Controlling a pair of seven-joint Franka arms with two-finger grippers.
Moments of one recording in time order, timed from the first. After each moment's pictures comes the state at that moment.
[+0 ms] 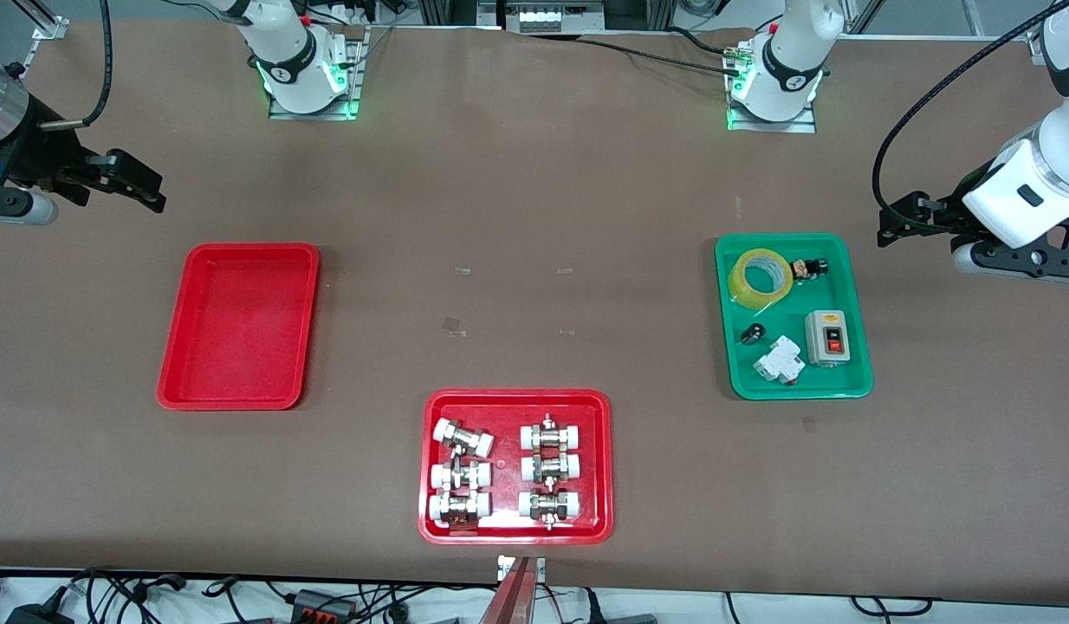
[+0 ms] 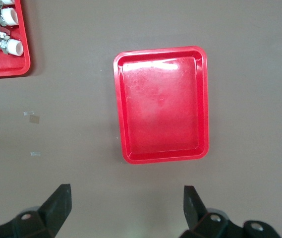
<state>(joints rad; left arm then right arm) -0.08 0.07 0.03 -1.60 -0.03 1.60 0.05 0.04 0.00 0.05 -1.57 -0.02 1.55 0.17</state>
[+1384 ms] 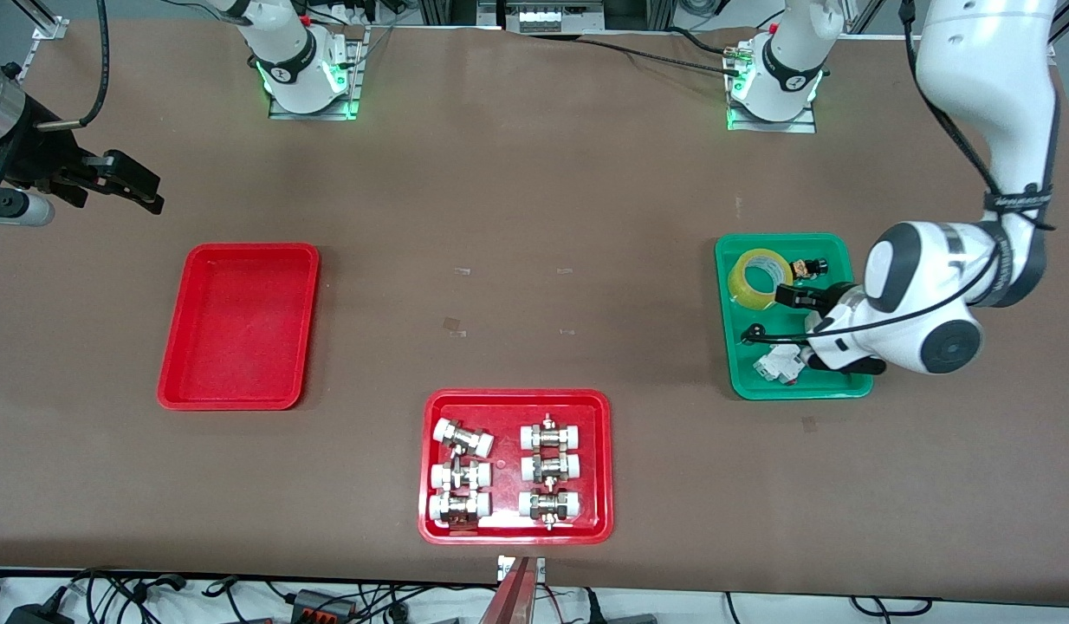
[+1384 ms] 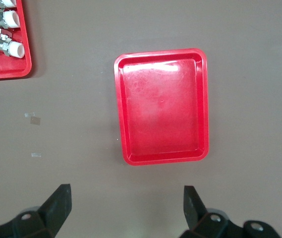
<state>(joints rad) -0.08 0.54 0.03 -1.70 -0.08 1.66 0.04 0.04 0.01 0.05 -1.56 -0.02 1.54 0.16</state>
